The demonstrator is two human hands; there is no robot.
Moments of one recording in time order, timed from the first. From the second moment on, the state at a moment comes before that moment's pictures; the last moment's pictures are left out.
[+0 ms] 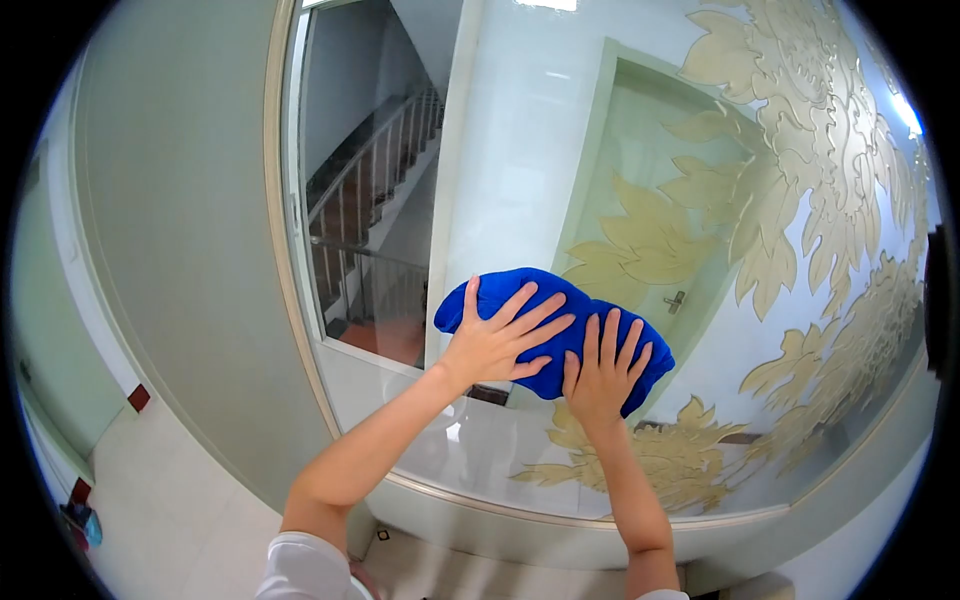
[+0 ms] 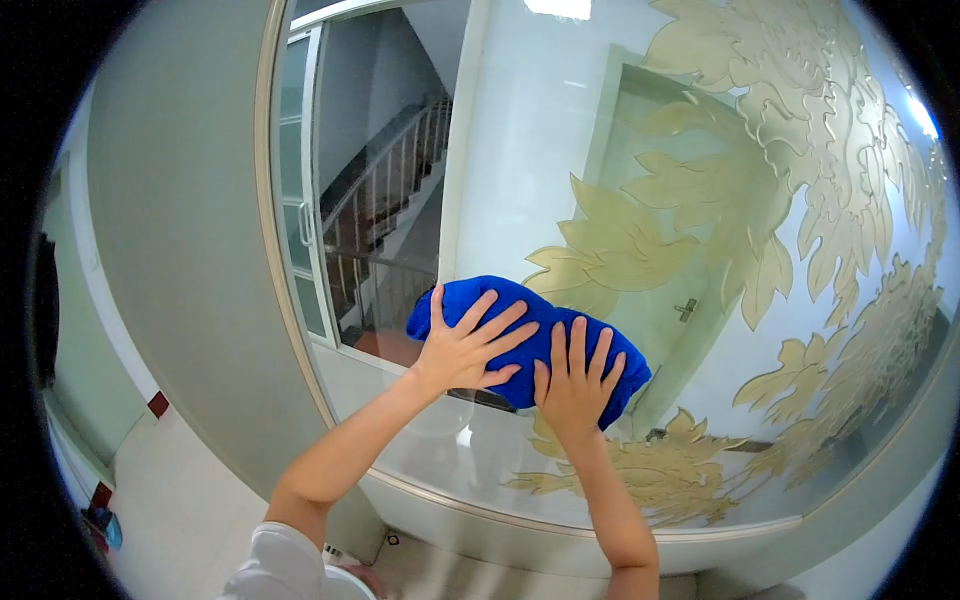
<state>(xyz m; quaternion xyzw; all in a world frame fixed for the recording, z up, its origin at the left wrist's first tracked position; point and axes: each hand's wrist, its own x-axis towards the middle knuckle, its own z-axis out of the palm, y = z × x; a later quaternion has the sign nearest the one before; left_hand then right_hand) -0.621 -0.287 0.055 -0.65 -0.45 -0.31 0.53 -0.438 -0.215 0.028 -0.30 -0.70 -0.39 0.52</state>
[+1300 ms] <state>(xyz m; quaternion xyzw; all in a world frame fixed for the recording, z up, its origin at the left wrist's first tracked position) -0.681 -0.294 0.055 -0.63 -0.45 -0.32 0.54 -0.509 -0.227 0.023 -0.30 -0.69 -0.39 0.53</state>
